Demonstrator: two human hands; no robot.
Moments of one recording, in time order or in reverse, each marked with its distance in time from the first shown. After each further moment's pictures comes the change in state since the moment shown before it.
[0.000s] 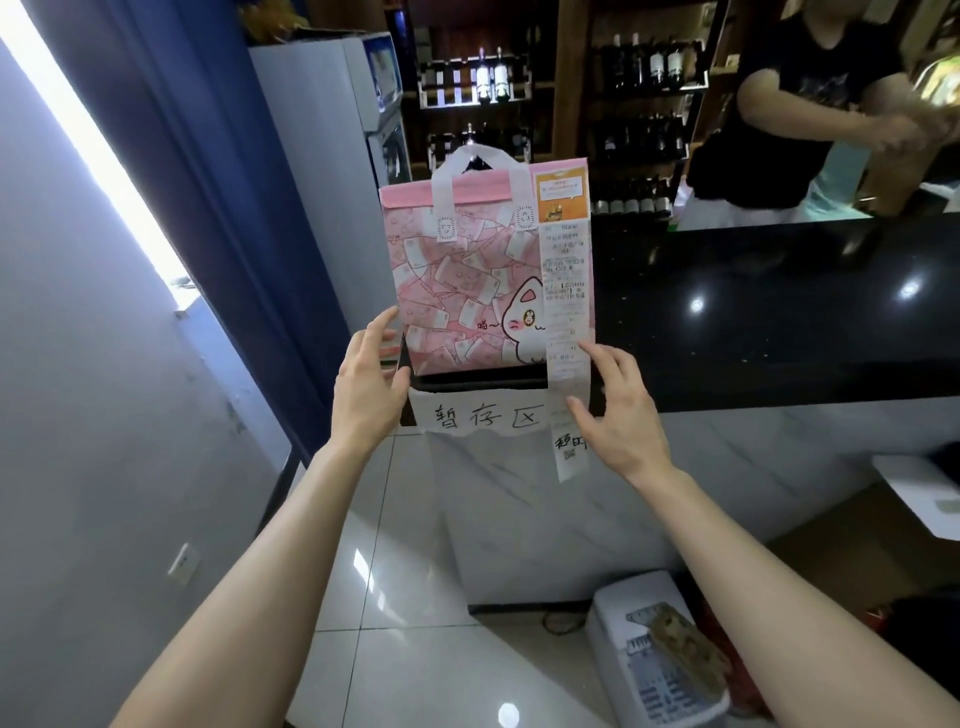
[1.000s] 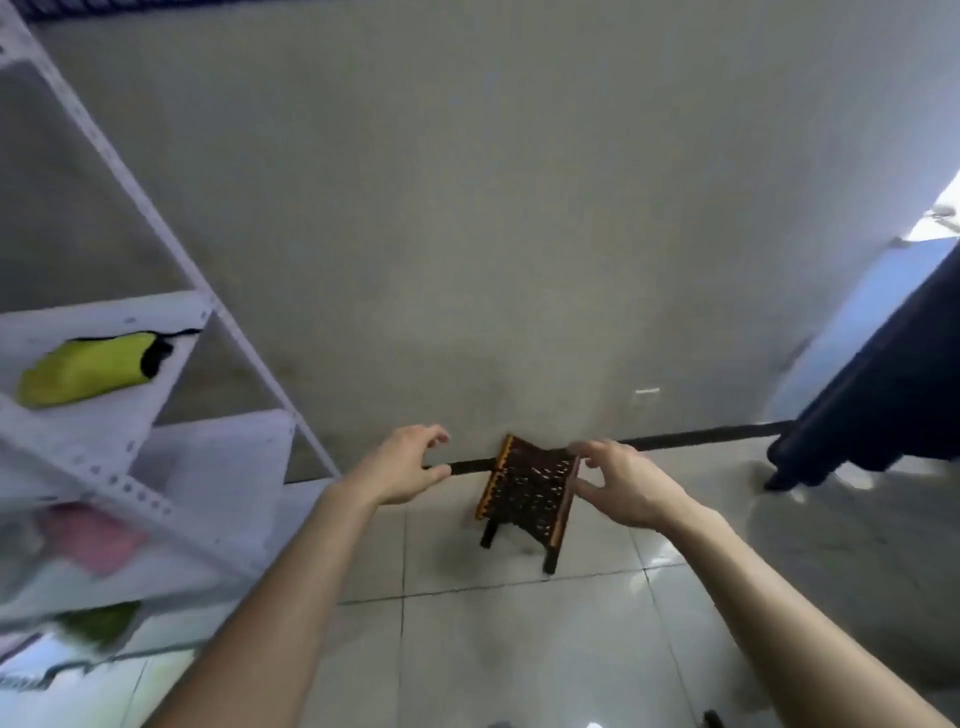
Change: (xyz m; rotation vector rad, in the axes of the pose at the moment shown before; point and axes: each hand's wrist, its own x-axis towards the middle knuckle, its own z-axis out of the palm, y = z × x) left_hand -0.452 -0.060 -0.277 0.527 0.139 -1.277; right_hand -0.151 -0.327 0.314 0.011 -1.443 -1.092
